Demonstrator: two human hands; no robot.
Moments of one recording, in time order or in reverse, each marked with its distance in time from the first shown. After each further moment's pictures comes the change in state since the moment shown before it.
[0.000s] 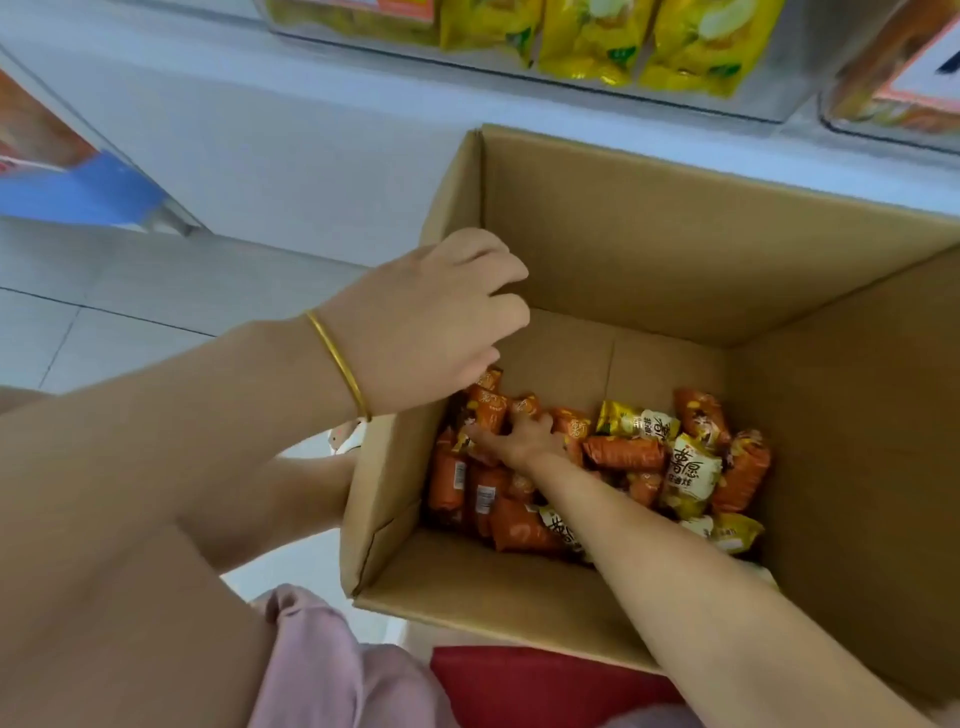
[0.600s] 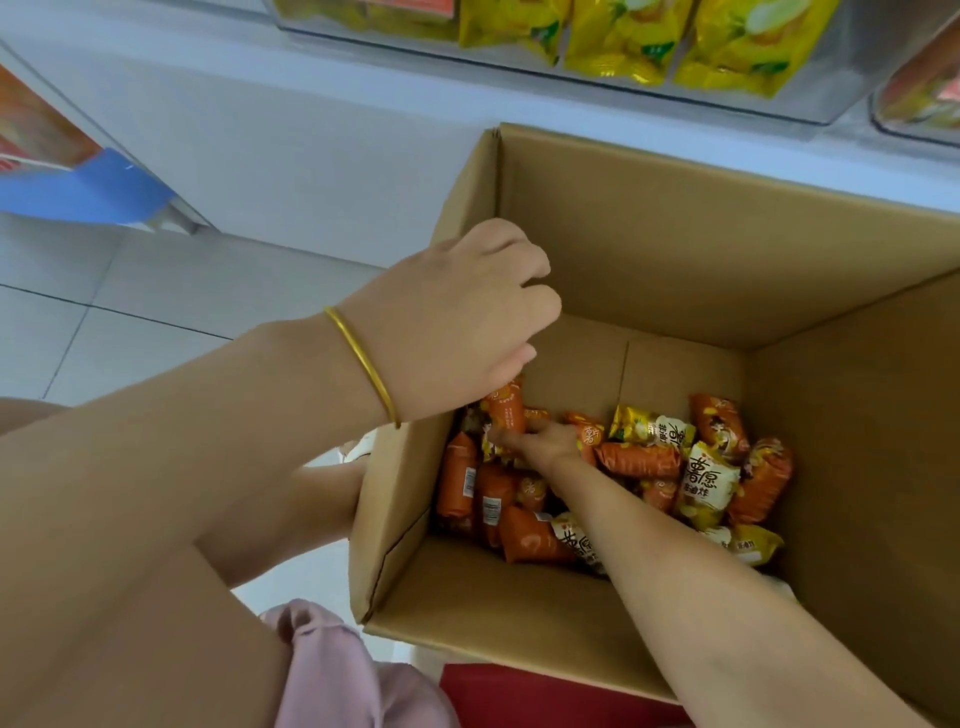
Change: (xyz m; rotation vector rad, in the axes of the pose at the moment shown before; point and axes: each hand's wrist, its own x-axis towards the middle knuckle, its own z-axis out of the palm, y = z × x) left_hand 0.010 -0.004 -0.005 -0.056 -0.026 -0.042; right_hand 0.027 0.010 0.009 0.422 -0.040 0.092
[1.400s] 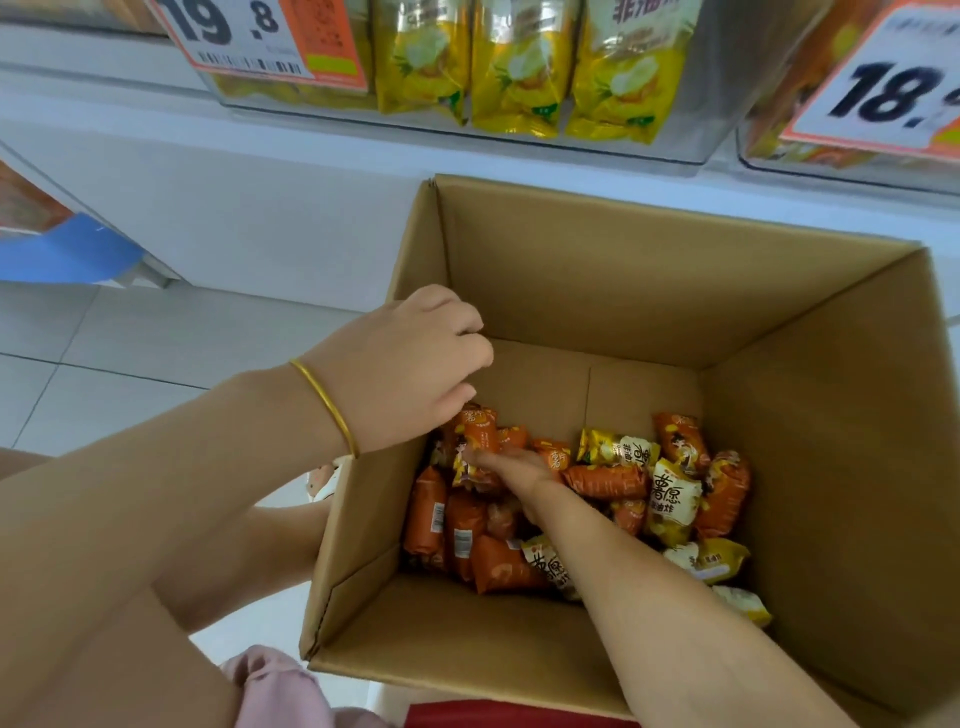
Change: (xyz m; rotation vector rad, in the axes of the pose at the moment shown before) left_hand 0.007 0.011 0.014 -0.005 -0.113 -0.083; right_hand -0.013 0.008 -0.017 0.443 -0.114 -0.001
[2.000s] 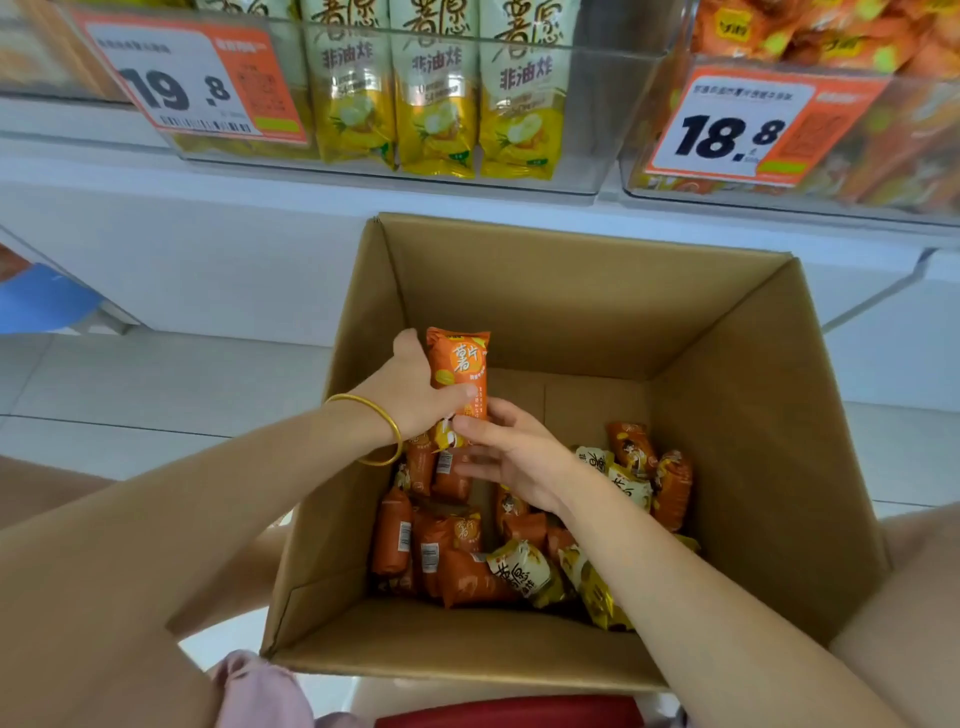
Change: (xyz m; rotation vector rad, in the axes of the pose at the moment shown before) left_hand 0.035 0.035 0.030 -0.794 -0.104 -0.680; right_hand -0.082 -0.040 -0.047 0.288 -0.328 -0.373
